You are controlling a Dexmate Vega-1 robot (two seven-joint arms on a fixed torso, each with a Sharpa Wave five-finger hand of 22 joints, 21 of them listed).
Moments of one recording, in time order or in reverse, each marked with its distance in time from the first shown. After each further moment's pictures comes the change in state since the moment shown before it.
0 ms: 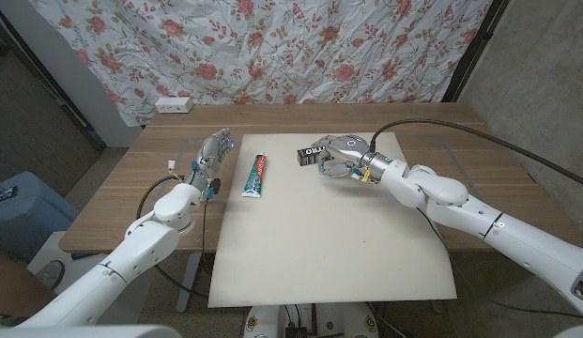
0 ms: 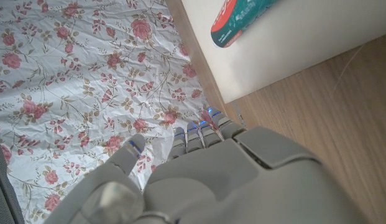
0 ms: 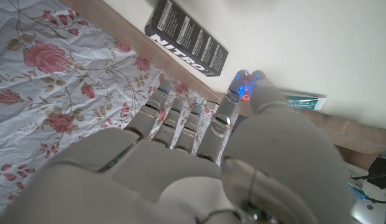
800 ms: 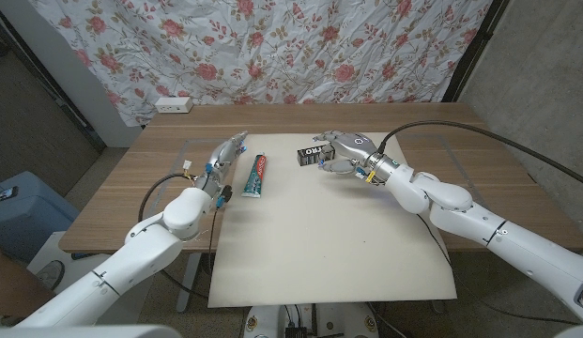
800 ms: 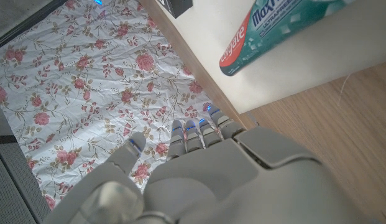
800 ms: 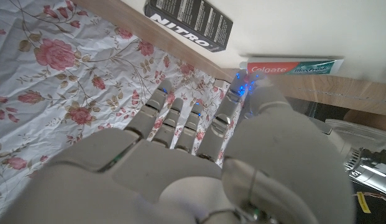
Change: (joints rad) left arm 0.066 0.072 0.040 -0.210 0.208 0.136 0.108; left_hand 0.000 0.000 0.024 -0.007 0.000 0.070 0.002 0.008 0.000 0.030 -0.015 0.004 0.000 0.009 -0.016 0.000 -0.002 0.012 -0.020 0.000 0.000; right arm -0.050 0.015 0.044 0.032 0.085 0.048 -0.147; right_hand 0.000 0.000 0.000 0.000 -0.005 0.014 -0.004 -0.008 -0.006 0.018 -0.003 0.000 0.000 0.009 -0.006 0.004 0.005 0.000 0.000 0.000 0.000
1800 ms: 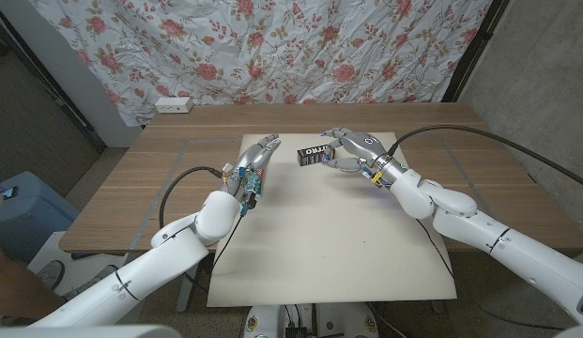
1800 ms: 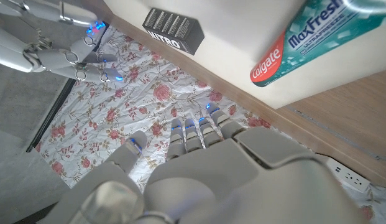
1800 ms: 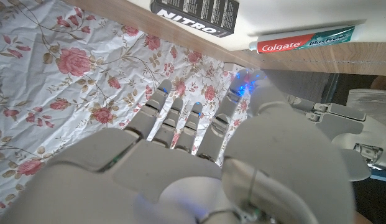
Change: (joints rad) left arm -0.071 -0.002 0.196 -0.177 0.393 0.260 0.051; left_hand 0.004 0.004 0.022 -0.003 0.000 0.027 -0.016 0.000 0.000 0.014 -0.007 0.000 0.000 0.018 -0.007 0.000 0.003 0.013 -0.002 0.000 0.000; right arm -0.048 0.005 0.040 0.032 0.103 0.046 -0.109; right_hand 0.000 0.000 -0.007 -0.002 -0.004 0.000 0.000 -0.005 -0.008 0.010 -0.007 0.000 0.000 0.000 0.000 0.004 0.000 0.004 -0.003 0.000 0.000
